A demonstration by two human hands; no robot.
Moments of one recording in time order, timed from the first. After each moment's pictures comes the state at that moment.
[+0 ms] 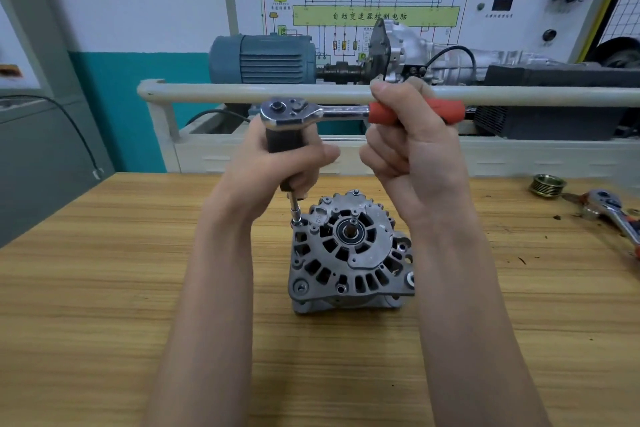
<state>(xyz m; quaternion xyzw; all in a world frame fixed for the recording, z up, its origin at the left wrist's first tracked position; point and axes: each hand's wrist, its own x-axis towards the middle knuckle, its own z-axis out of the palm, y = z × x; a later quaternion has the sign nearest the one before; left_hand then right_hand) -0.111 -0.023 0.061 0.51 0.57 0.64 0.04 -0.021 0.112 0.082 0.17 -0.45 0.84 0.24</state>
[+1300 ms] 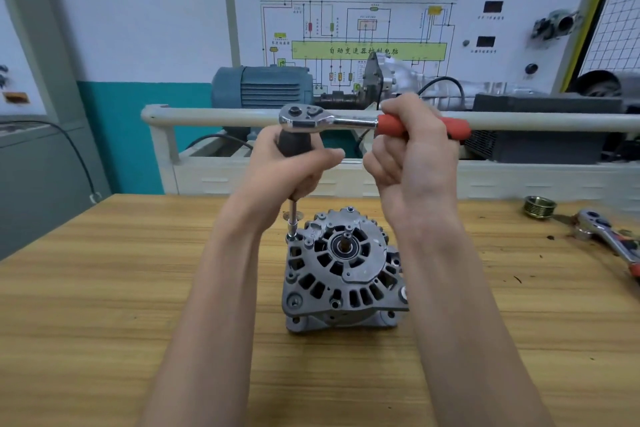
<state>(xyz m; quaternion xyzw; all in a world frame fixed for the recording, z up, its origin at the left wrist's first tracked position) -0.101 -0.006 0.065 0.46 0.59 0.67 -0.03 -0.020 0.109 0.086 0.09 -0.43 0.83 0.35</state>
